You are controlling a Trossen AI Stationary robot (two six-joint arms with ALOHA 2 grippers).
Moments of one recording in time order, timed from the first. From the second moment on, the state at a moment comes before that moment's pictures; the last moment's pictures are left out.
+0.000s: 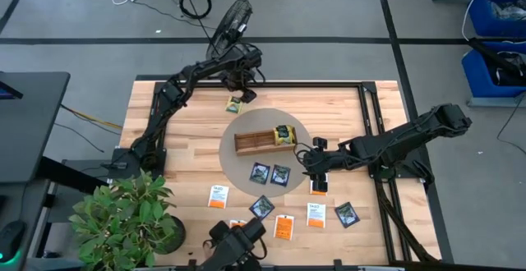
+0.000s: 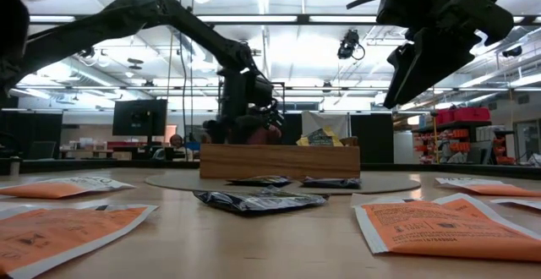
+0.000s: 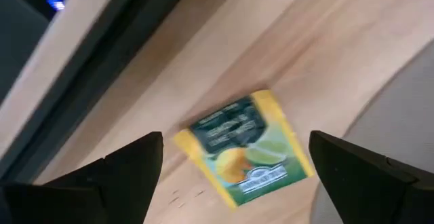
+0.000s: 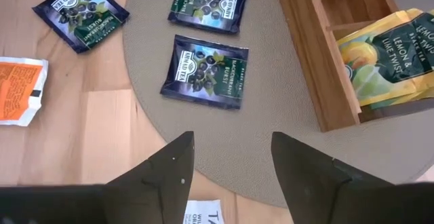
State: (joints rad) left arm 0.72 2.40 2.09 -1.27 -0.04 -0.05; right arm 0.26 1.30 0.77 -0.44 0.23 0.23
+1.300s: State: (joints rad) left arm 0.76 2.50 2.09 -1.30 0.05 0.01; right arm 0.26 1.30 0.77 -0.44 0.23 0.23
